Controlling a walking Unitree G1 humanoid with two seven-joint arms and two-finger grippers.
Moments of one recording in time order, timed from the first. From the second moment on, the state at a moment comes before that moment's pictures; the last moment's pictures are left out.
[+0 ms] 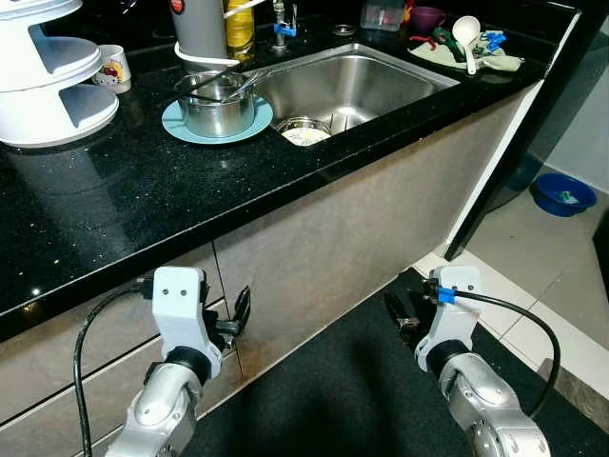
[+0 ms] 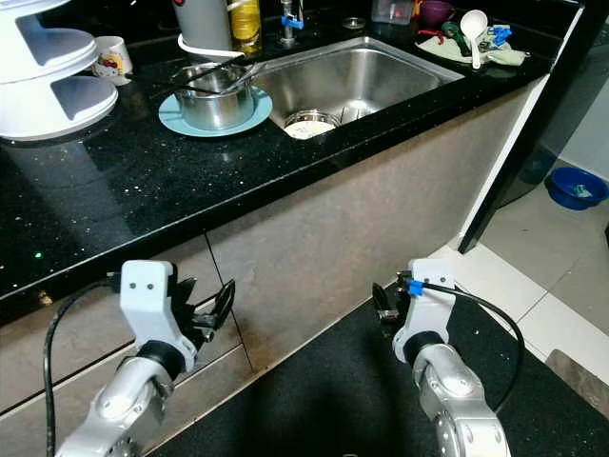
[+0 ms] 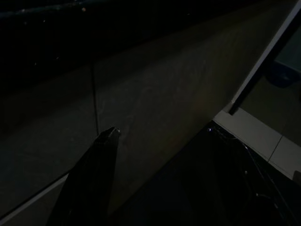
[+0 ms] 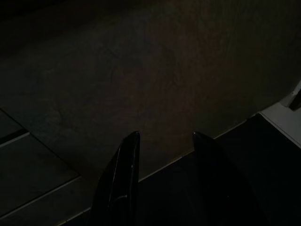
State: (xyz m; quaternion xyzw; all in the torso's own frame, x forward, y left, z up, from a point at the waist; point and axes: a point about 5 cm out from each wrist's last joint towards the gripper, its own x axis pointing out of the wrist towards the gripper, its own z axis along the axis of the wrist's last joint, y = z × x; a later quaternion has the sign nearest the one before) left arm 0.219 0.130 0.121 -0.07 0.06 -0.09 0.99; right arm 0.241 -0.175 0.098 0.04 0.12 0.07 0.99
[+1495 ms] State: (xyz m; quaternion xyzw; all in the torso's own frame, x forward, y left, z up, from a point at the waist) left arm 0.226 0.128 0.122 -0.07 0.05 -0.10 0.99; right arm 0.240 -0.175 0.097 0.03 0.13 0.07 0.99
